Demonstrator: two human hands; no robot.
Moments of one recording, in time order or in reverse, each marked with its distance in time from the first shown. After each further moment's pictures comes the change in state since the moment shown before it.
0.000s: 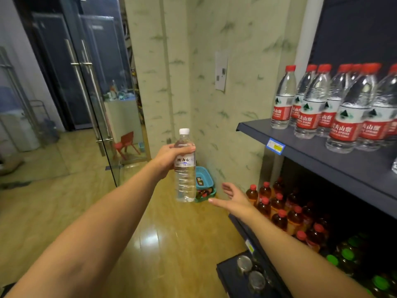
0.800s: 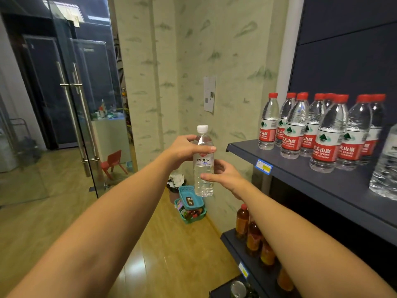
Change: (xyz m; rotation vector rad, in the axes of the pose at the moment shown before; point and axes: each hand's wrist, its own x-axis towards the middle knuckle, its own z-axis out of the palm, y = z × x) left_hand 0.033 0.084 0.048 0.089 -0.182 0.224; right_hand 0.047 -0.111 -0.047 0.121 0.000 -0.183
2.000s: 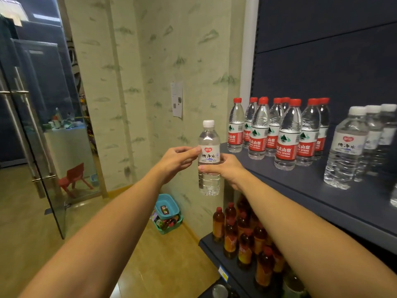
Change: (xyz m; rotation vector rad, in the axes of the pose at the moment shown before) left_hand 0.023 -0.012 0.050 -0.178 -0.163 0.046; right_hand -0.014 -0.025 -0.067 0.040 0.260 0.006
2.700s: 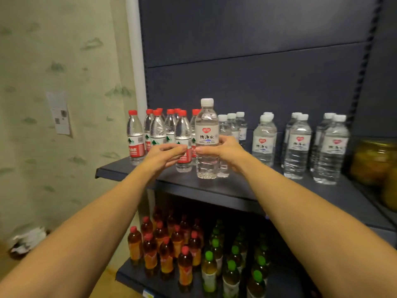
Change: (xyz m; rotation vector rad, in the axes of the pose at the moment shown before) left_hand 0.039 0.041 0.211 -0.144 -0.437 0.103; right_hand -0.132 -0.070 -0.204 -0.097 0.504 -0.028
